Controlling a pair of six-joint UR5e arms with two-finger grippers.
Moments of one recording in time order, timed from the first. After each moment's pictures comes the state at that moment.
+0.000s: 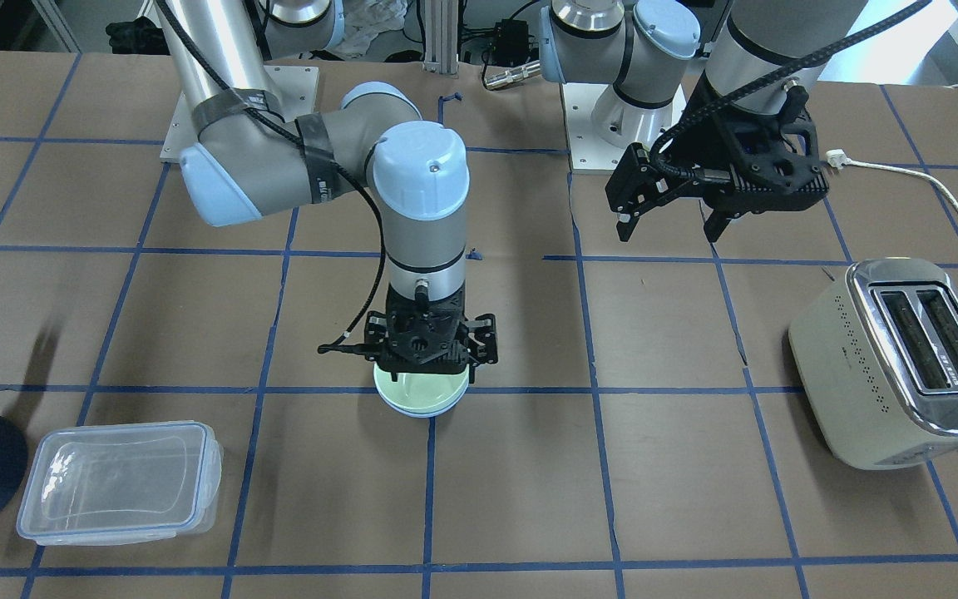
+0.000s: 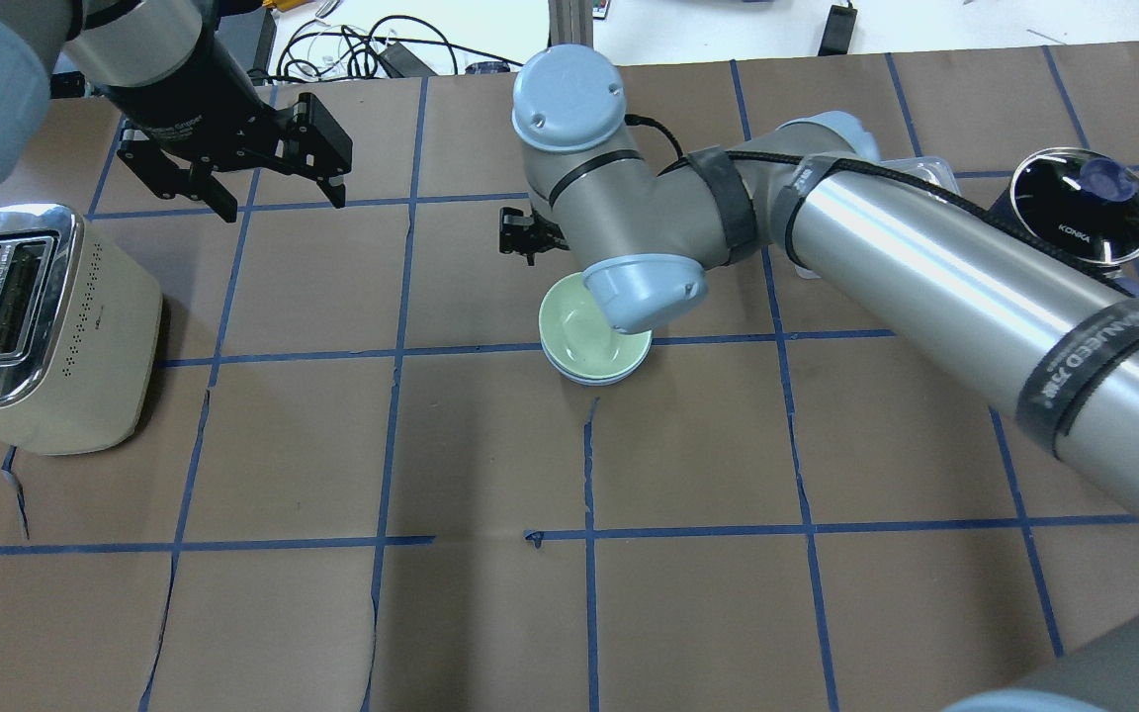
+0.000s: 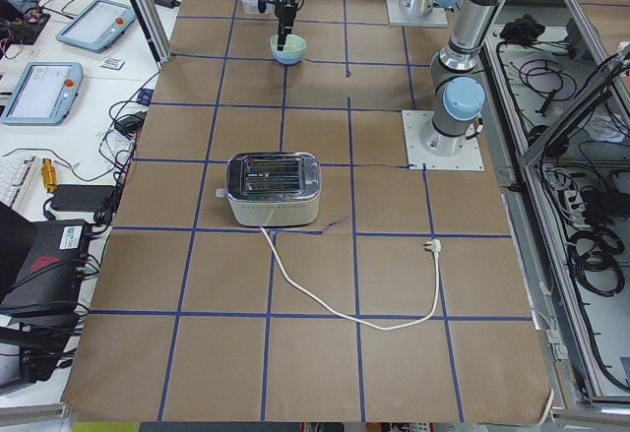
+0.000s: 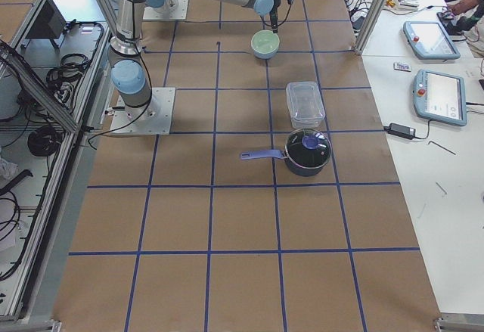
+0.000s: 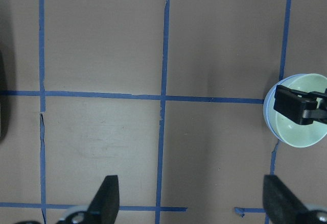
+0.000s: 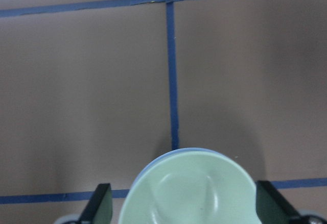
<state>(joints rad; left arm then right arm) -1.57 -1.60 -1.50 -1.57 1.56 -0.06 1.93 -1.16 1.58 -2.21 -1.62 0.43</state>
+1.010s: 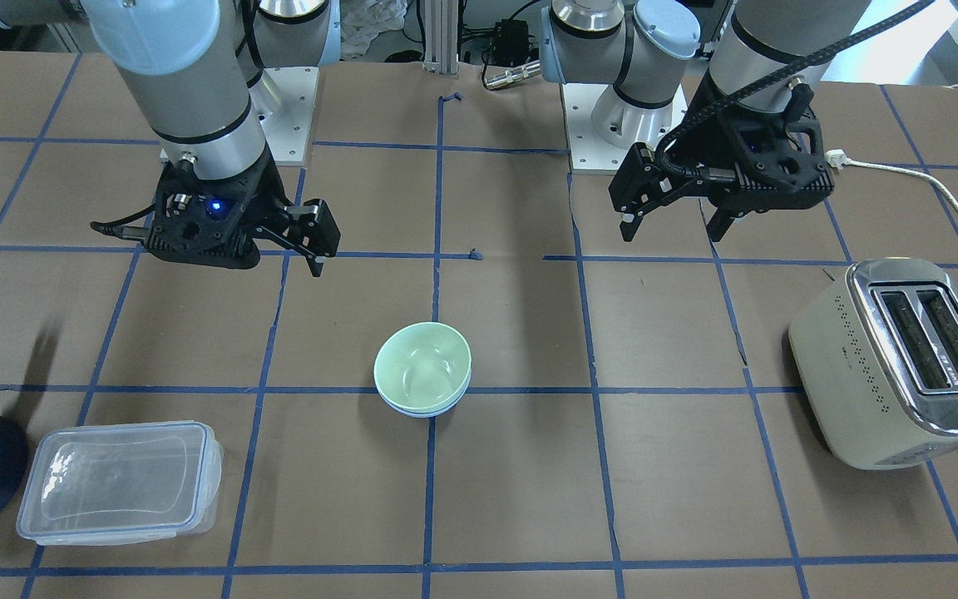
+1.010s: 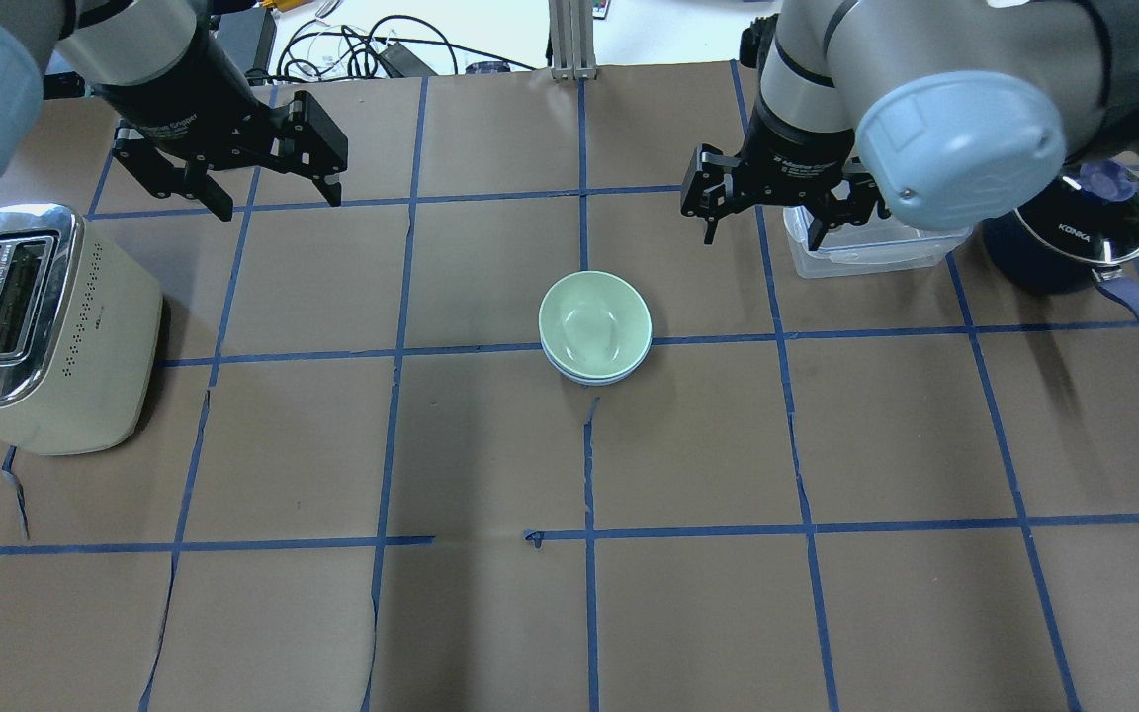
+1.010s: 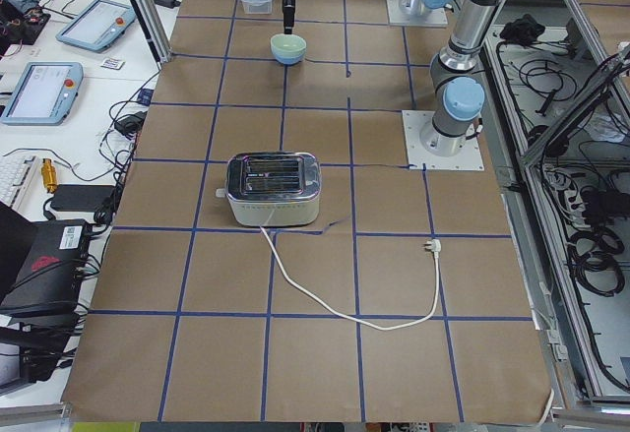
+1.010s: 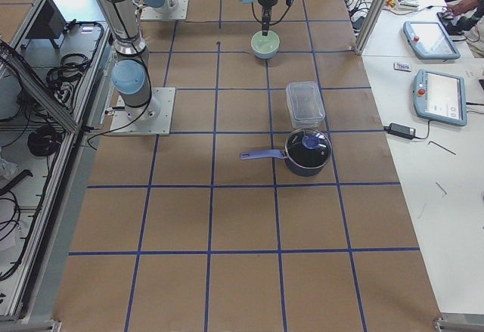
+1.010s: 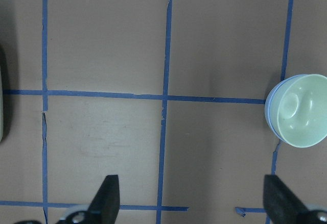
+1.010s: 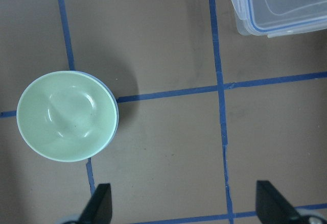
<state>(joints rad) -1.57 -1.60 -1.50 -1.57 1.56 -0.06 1.69 -1.48 1.60 -1.70 -1.55 0.23</state>
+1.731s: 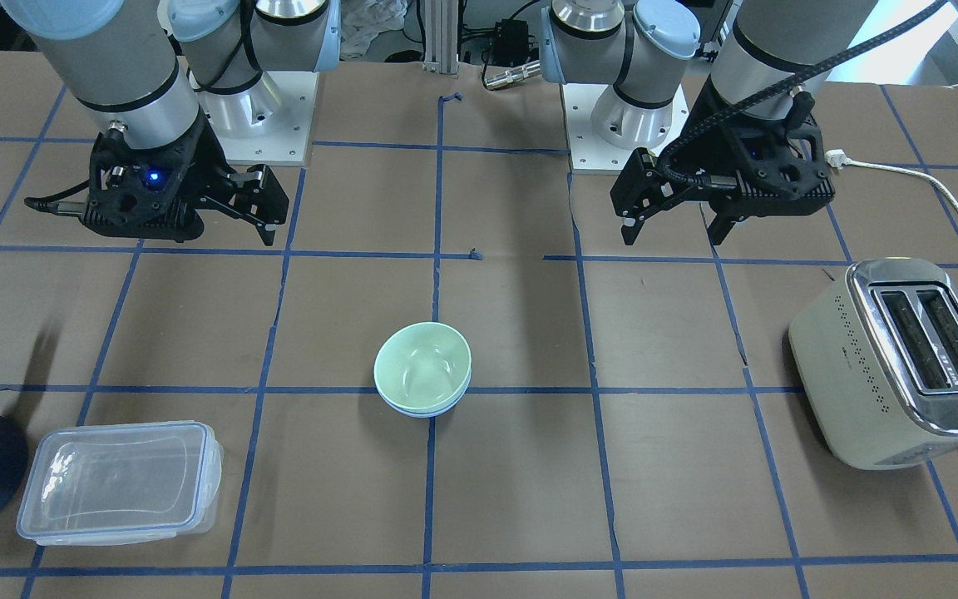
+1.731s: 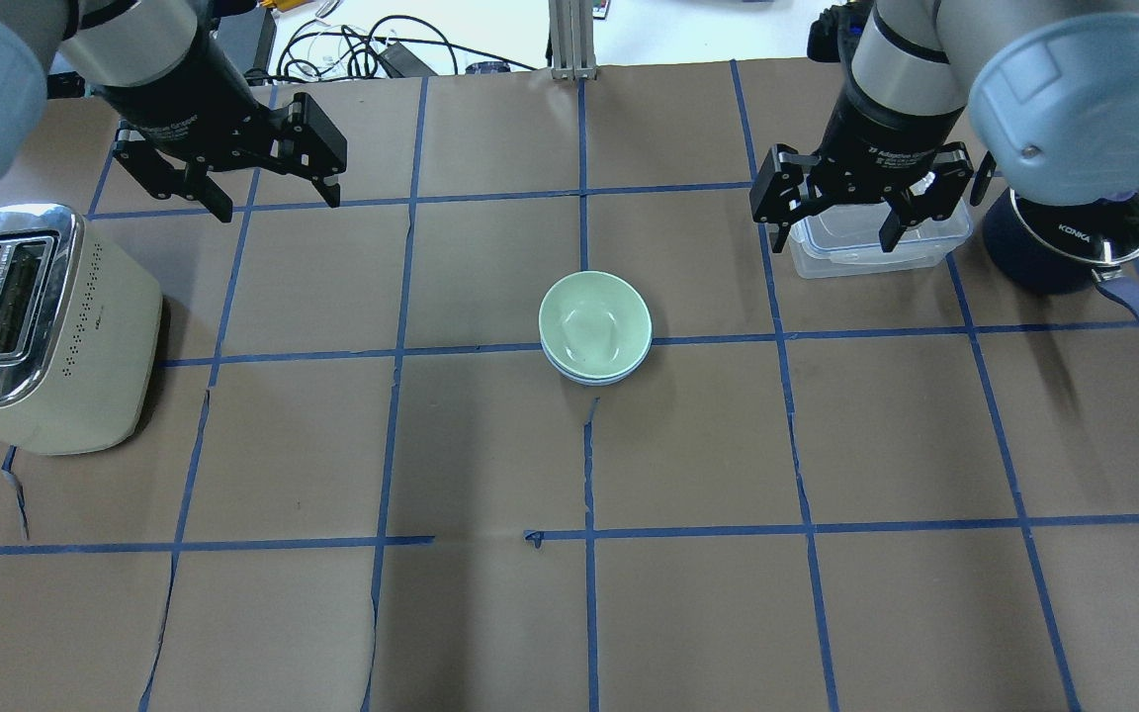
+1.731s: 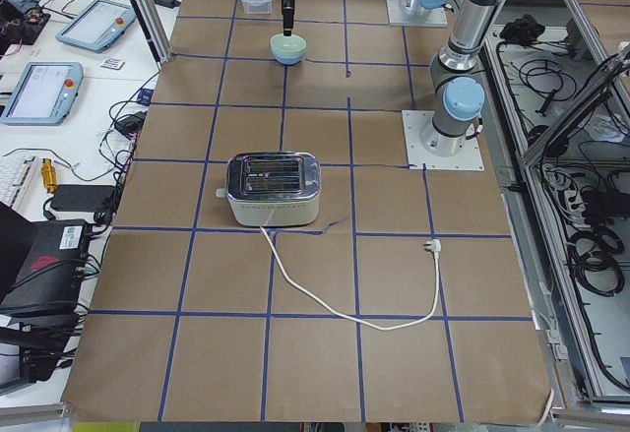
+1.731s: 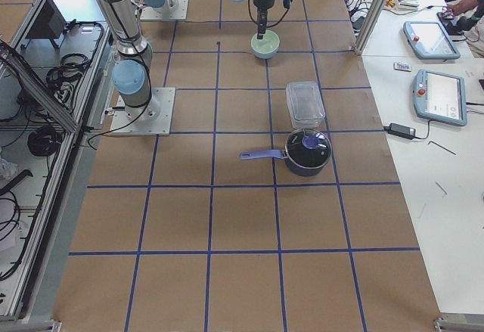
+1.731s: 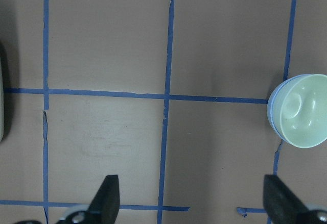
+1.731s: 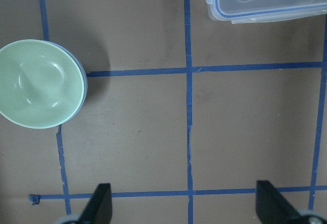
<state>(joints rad) -1.56 -1.61 -1.50 -1.58 1.56 -0.05 1.60 -1.53 1.59 -1.60 -1.55 0.06</state>
